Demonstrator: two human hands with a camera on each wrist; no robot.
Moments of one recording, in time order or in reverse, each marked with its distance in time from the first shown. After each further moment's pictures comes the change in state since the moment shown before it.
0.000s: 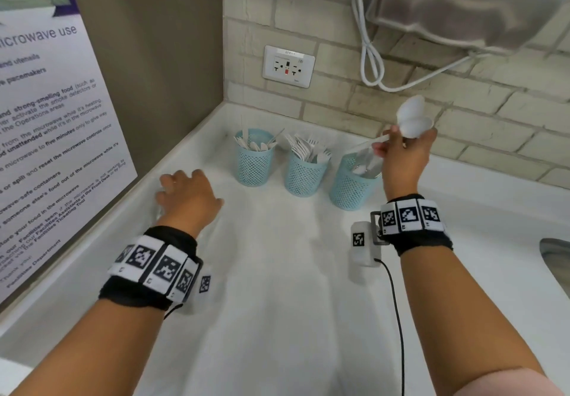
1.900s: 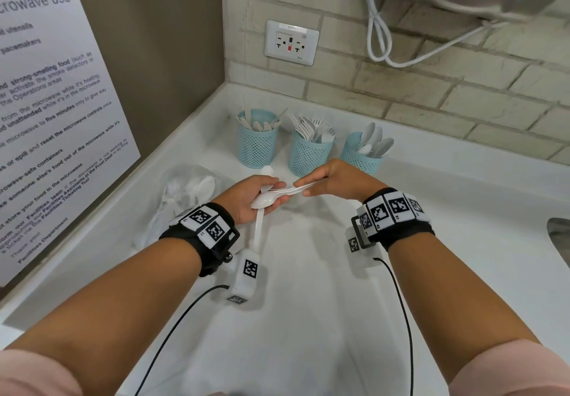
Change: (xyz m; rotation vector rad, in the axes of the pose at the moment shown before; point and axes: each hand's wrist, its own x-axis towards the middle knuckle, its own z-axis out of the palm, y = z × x) left_hand 0.000 0.050 0.052 -1.579 -0.886 -0.186; right_hand -0.060 0.026 0.022 -0.521 -1.261 0.137
